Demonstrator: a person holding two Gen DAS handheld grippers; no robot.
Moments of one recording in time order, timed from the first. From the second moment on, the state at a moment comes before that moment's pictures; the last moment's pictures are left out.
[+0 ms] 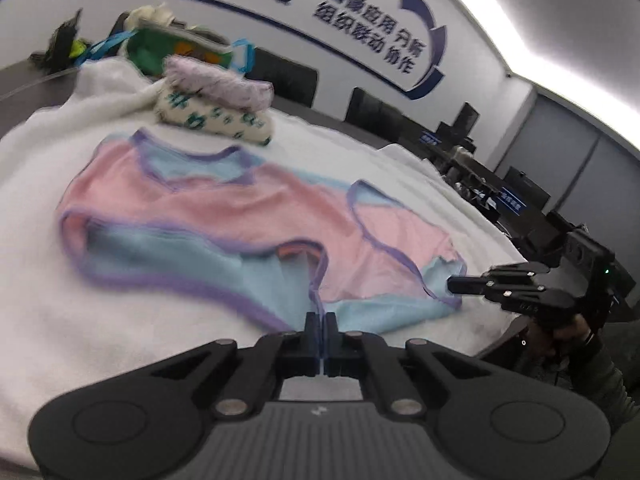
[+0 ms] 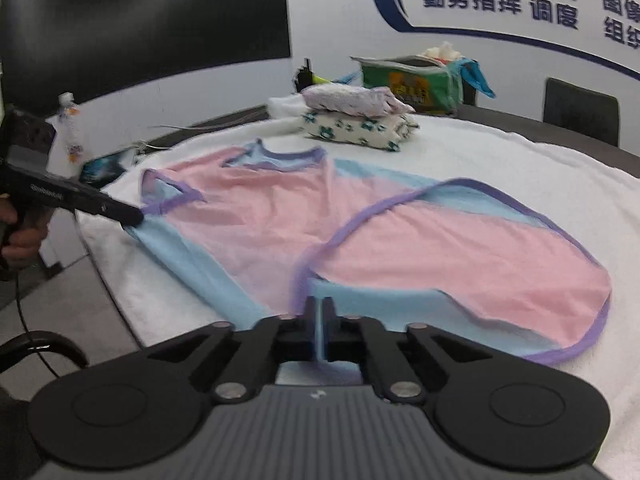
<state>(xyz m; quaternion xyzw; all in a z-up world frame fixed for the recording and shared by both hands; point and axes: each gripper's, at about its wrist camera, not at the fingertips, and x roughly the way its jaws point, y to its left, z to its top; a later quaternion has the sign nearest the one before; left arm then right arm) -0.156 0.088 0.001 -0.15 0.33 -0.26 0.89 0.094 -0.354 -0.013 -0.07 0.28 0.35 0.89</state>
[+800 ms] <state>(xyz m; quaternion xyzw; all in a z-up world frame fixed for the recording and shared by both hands) -0.156 0.079 -0.006 -0.08 0.31 -0.26 0.91 0.096 -0.343 -0.017 -0.08 0.31 0.34 0.89</state>
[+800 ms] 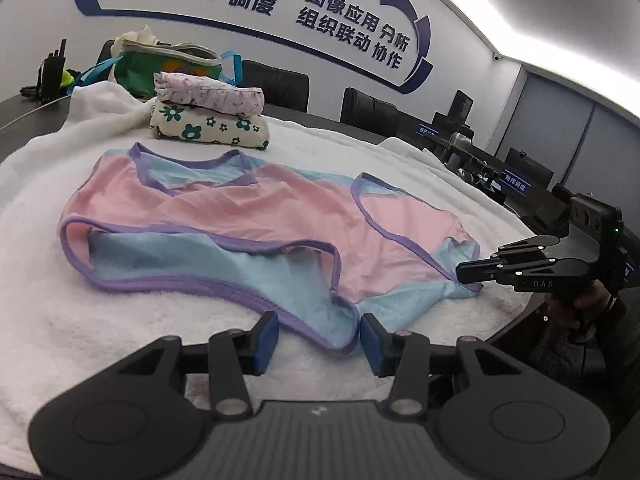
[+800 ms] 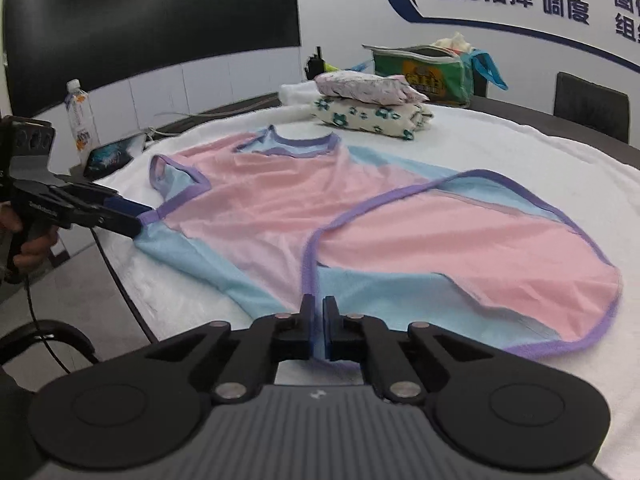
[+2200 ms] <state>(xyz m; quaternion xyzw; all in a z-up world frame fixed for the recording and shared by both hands) -0.049 0.073 0.038 -0.09 0.26 -0.13 0.95 0.179 -0.336 0.031 0.10 0.18 0.19 0.96</state>
